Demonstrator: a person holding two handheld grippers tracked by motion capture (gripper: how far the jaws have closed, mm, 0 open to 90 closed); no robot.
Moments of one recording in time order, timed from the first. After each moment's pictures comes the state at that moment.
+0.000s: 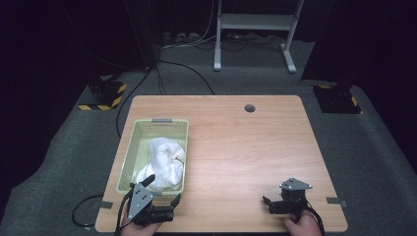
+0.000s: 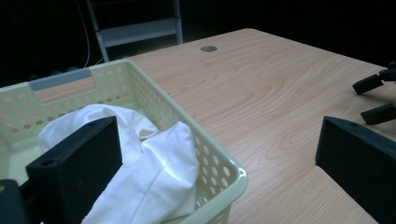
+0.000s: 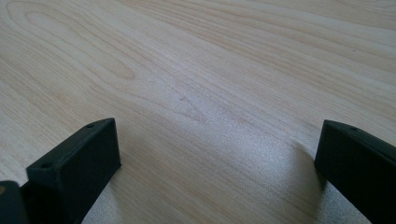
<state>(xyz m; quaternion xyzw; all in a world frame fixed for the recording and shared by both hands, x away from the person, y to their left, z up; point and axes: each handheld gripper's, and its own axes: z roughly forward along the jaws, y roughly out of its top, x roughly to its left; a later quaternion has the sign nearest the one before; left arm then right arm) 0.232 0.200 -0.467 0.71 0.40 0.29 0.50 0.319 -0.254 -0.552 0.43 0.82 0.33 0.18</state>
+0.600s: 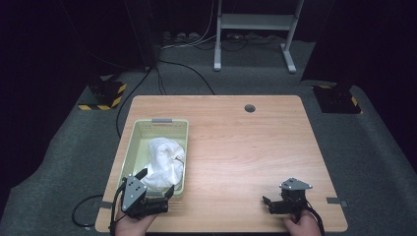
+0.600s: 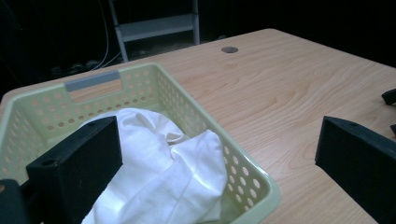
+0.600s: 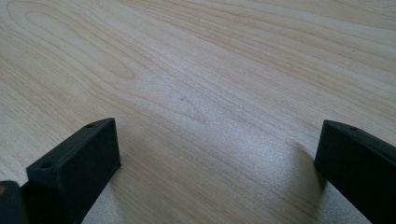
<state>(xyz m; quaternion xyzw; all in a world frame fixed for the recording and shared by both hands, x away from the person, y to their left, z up) 0.247 0.209 -0.446 0.70 0.42 0.31 0.48 0.319 -0.254 -0.552 0.43 0.82 0.33 0.18</state>
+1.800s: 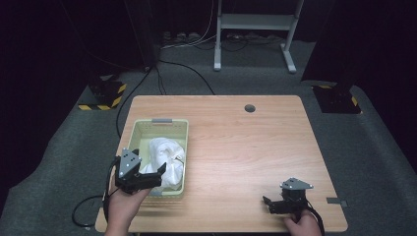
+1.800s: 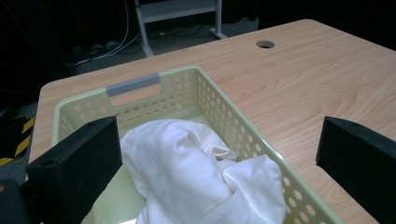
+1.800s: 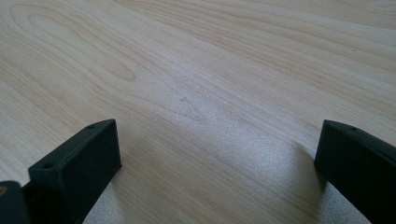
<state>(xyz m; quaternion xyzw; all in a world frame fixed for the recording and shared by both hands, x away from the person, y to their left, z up) 0.299 0.230 -0.422 0.71 0.47 0.30 0.44 0.319 -0.256 -0.551 0.43 0.82 0.34 0.18</state>
